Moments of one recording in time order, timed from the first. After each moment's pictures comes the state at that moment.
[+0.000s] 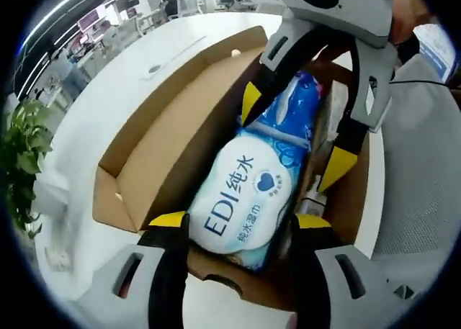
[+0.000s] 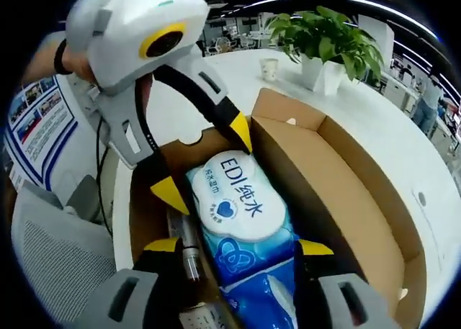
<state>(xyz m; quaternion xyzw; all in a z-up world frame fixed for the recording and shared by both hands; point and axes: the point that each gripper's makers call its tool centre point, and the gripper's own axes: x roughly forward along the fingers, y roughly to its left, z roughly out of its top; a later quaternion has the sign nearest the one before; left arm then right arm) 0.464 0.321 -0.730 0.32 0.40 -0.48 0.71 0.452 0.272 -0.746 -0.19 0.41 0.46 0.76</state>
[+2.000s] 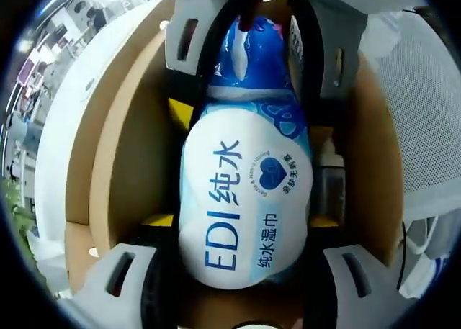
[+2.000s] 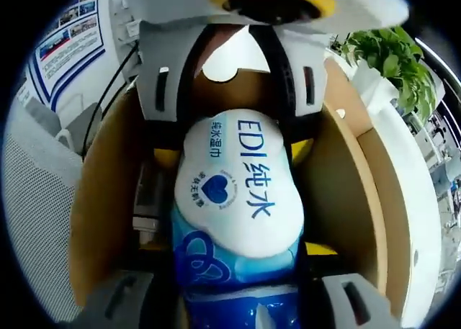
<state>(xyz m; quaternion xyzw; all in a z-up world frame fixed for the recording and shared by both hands) 0.462 0.315 -0.781 0.44 0.38 -0.58 0.57 0.458 0.275 -0.794 -0.35 0.38 0.52 0.68</state>
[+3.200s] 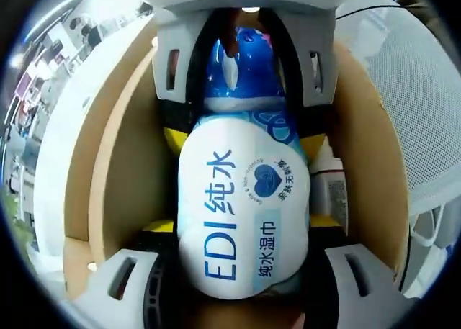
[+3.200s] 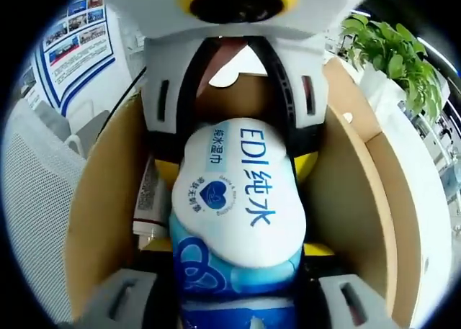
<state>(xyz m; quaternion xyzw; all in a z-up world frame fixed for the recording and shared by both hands) 0.461 0.304 -0.781 0.42 0.34 -0.62 0.57 0.455 0.283 -0.791 -0.31 0.37 0.55 0.68</state>
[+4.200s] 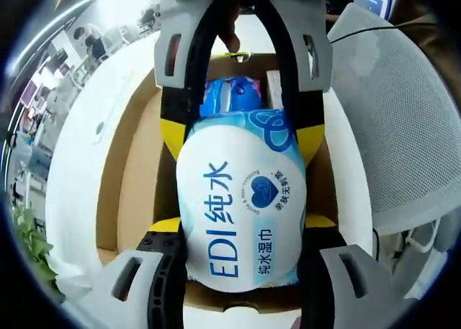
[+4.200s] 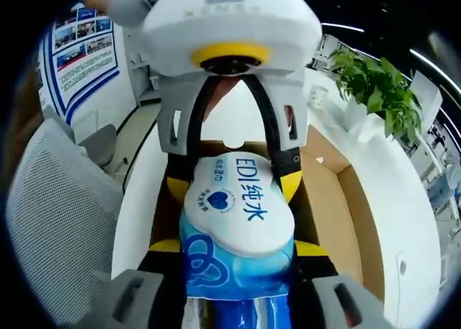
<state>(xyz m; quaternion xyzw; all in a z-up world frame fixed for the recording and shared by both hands) 0.435 0.280 -0.718 0.42 0.31 -0.62 0.59 0.436 0.265 -0.706 -0.30 0.32 0.56 0.70</state>
